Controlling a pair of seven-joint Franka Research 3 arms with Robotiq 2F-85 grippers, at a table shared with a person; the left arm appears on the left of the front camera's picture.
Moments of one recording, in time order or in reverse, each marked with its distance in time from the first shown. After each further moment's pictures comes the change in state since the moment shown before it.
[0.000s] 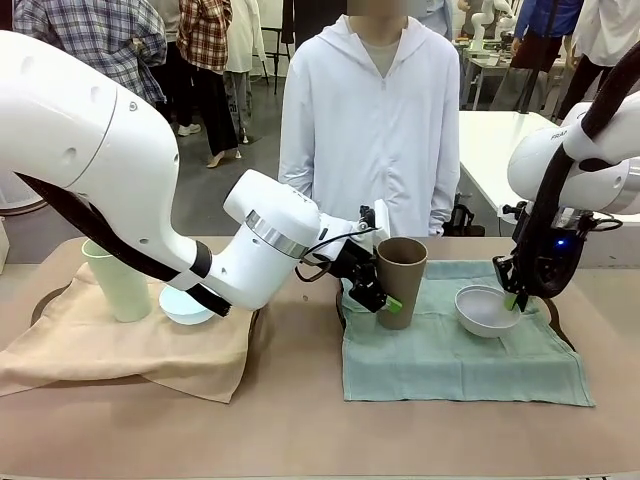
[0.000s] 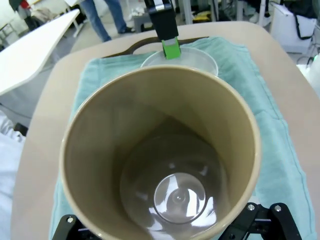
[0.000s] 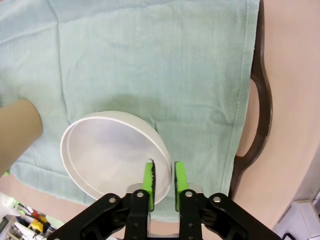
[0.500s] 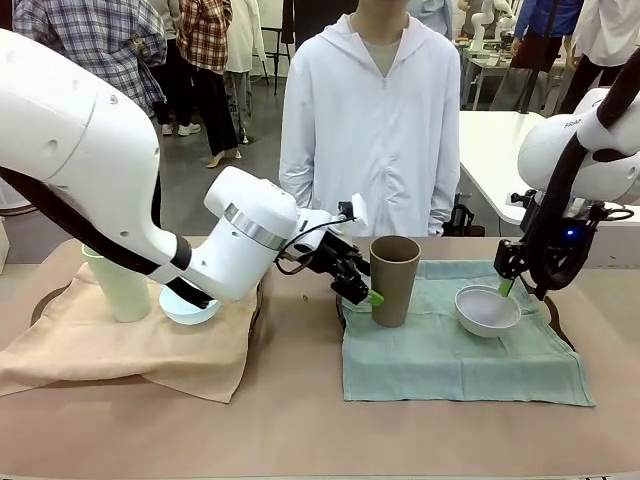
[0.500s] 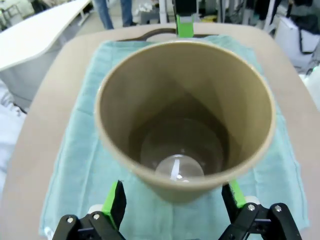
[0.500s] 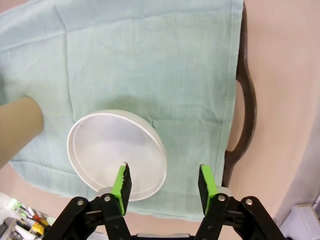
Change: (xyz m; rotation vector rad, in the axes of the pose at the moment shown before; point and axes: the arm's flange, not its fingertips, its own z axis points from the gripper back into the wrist) left arm -0.025 0.012 0.027 -0.011 0.000 0.129; right arm -0.005 -0.005 0.022 0.001 -0.044 -0.006
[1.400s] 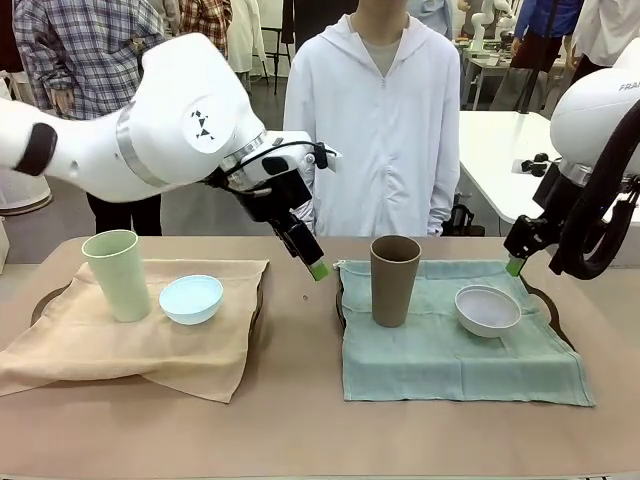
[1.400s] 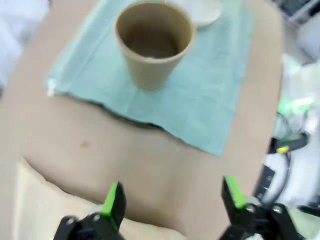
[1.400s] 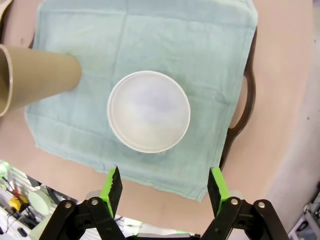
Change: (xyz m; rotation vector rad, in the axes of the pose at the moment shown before) left arm 0.088 -0.084 0.143 0.152 0.475 0.446; right arm -0.058 0.025 0.070 -0.003 -0.118 0.222
